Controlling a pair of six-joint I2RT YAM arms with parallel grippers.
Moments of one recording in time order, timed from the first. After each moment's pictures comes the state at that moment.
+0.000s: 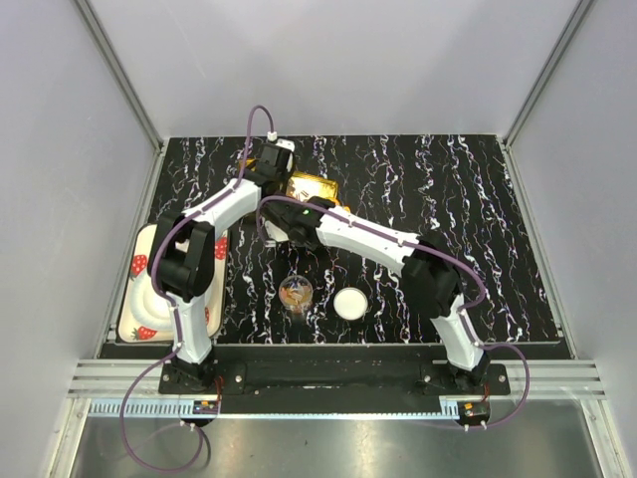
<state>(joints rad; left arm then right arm) -0.40 1.95 1.50 -0.39 -0.28 -0.09 0.98 2.13 1.90 -0.93 0.73 -1.02</state>
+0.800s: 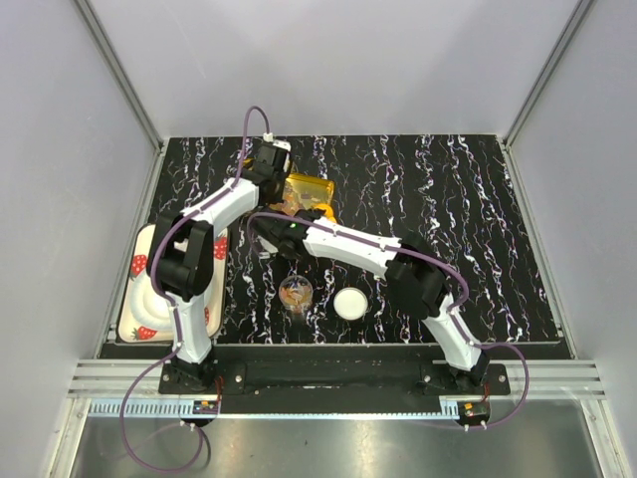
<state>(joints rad) -0.38 1.95 1.50 -0.42 -0.27 -0.10 1.03 2.22 1.90 -0.87 0.81 -1.04</state>
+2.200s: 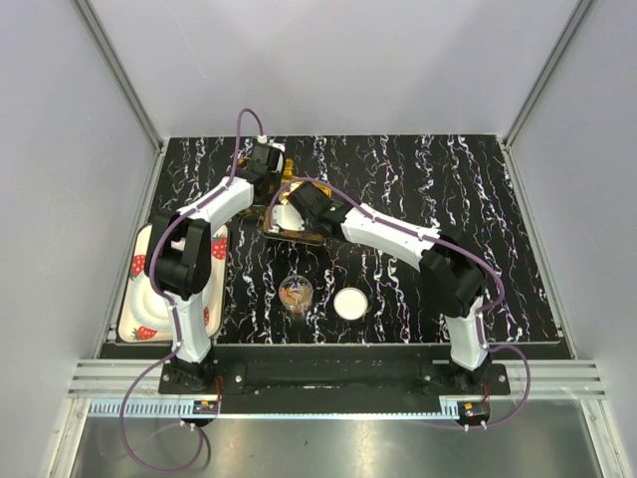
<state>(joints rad) -0.34 1.95 1.50 -0.45 -0.19 -0.12 0.87 2.02 1.65 -0.60 0.39 -0.88</state>
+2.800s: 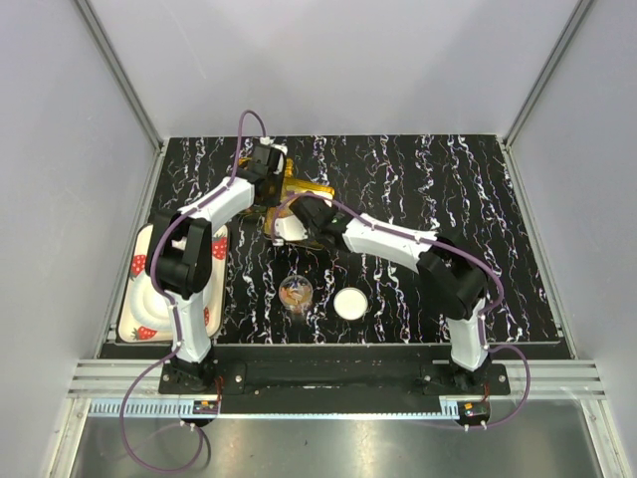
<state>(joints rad) -0.34 1.96 1.50 -0.45 -0.14 -0.12 0.87 1.99 1.53 -0.44 0.42 -1.03</state>
